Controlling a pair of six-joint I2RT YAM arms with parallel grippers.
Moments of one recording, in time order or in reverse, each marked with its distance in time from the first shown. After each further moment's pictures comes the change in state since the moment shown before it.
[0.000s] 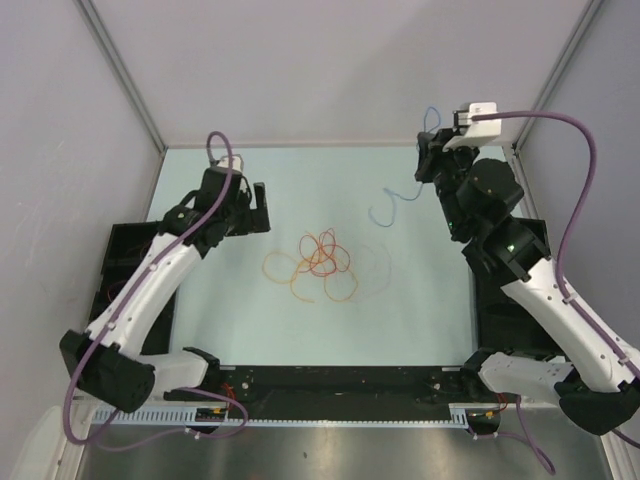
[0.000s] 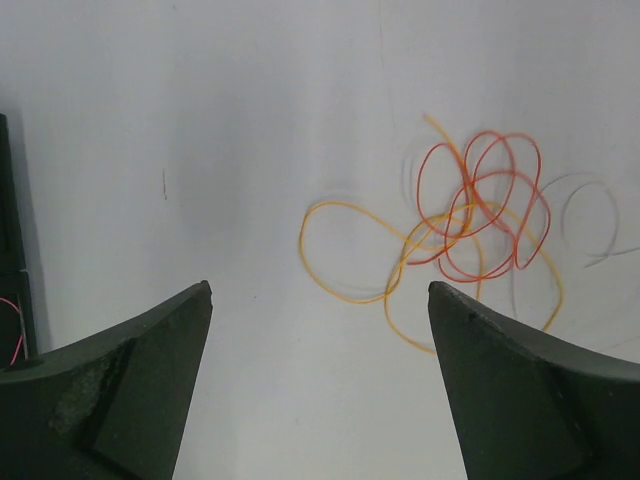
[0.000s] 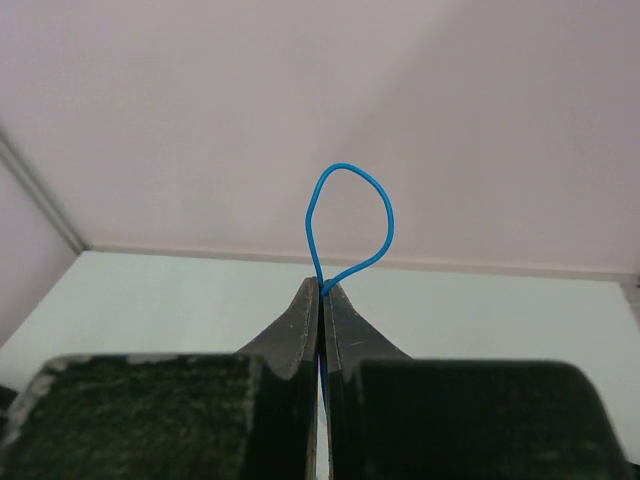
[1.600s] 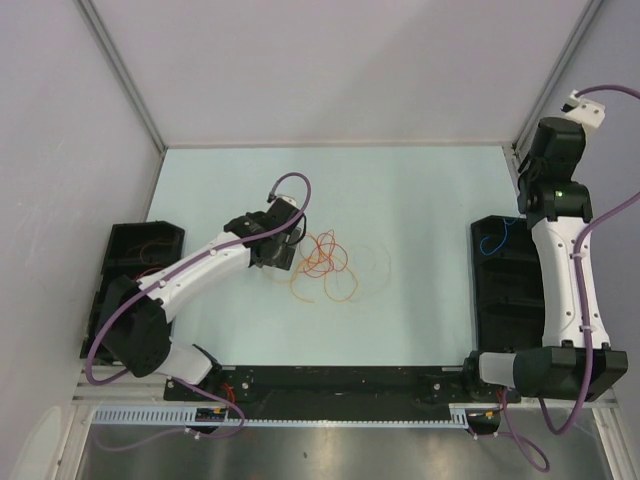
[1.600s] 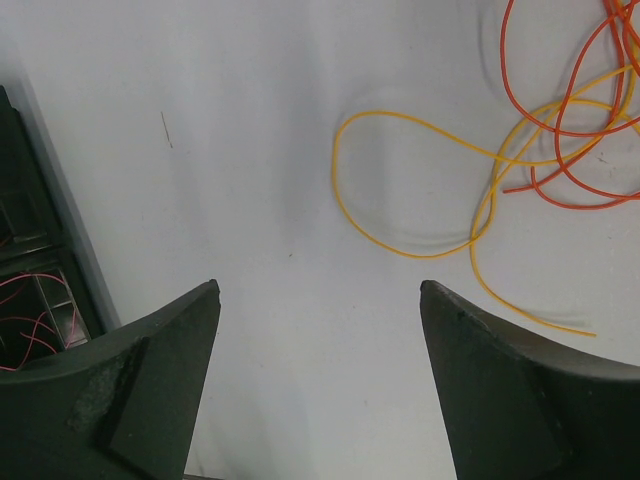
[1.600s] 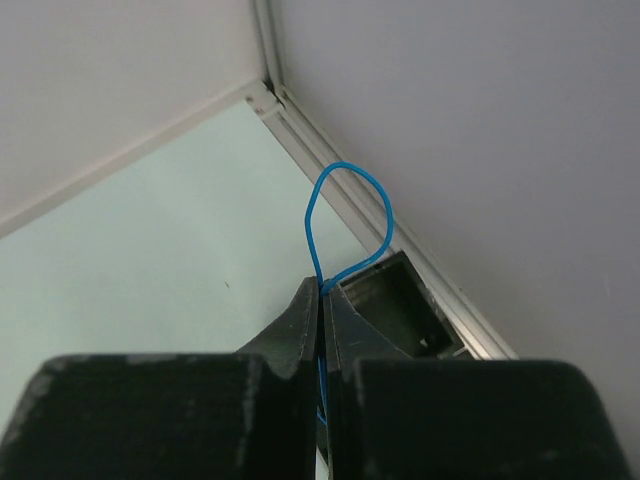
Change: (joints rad) left arm -0.261 0.235 -0.137 -0.011 -0.268 0.088; right arm -0.771 0.175 0.141 -0.452 -0.005 0.127
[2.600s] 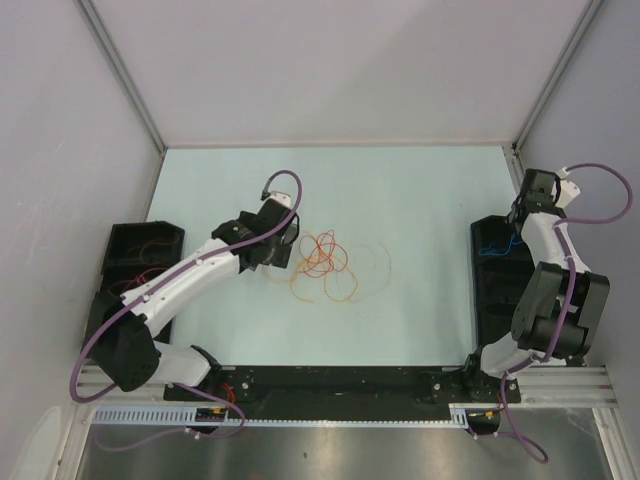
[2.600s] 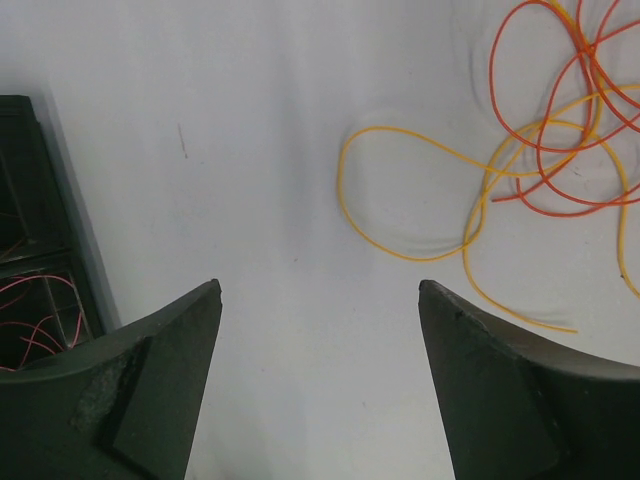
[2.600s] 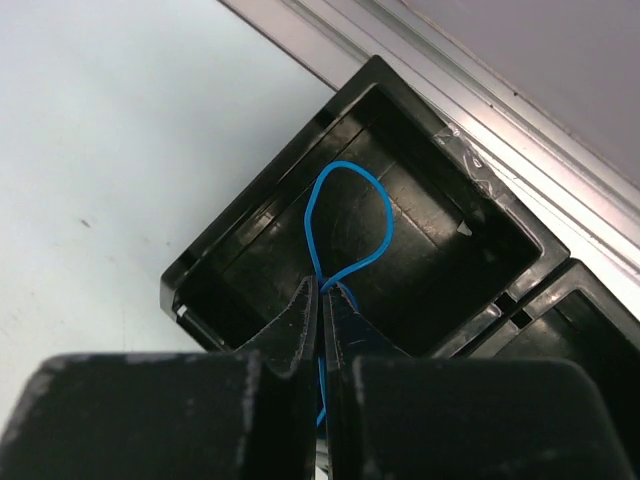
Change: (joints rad) left arm 0.000 -0.092 -0.024 0.023 0.014 0.001; right arm -0.223 0.252 -0.418 0.172 -0.150 0.333
